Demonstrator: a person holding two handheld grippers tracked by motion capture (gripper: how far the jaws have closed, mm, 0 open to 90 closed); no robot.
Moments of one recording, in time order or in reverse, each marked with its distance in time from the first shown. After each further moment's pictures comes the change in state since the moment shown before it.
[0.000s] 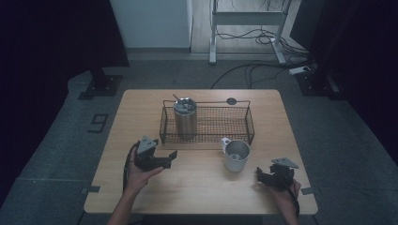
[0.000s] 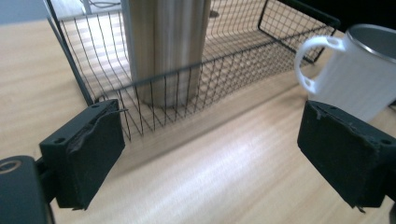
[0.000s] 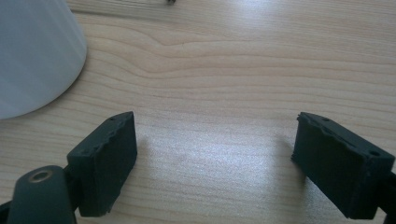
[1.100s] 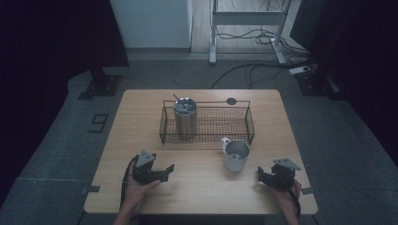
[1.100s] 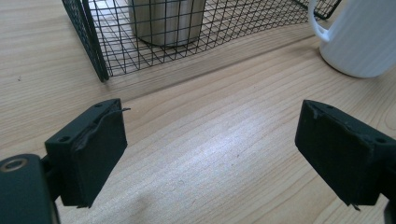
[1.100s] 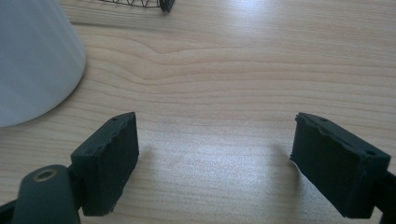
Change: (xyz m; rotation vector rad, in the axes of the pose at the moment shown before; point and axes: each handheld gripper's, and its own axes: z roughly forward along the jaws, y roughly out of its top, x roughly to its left) left arm -0.001 -0.043 0.001 0.074 0.014 -0.033; right arm -0.001 -0.002 -0.005 -0.038 -0.011 0.019
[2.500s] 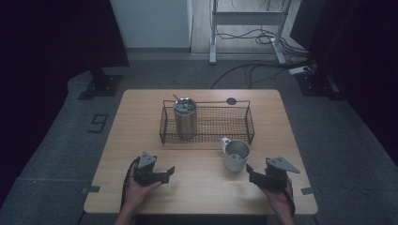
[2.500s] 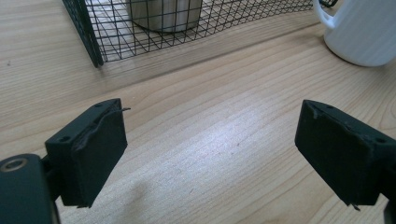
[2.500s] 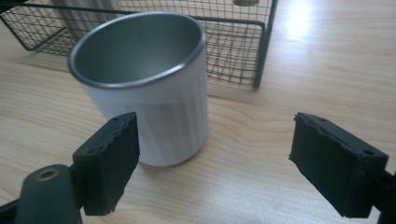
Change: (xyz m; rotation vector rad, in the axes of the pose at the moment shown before) left arm -0.002 -0.007 0.004 0.028 0.000 -0.002; right arm 0.043 0.028 -0.046 -0.168 0.190 -0.038
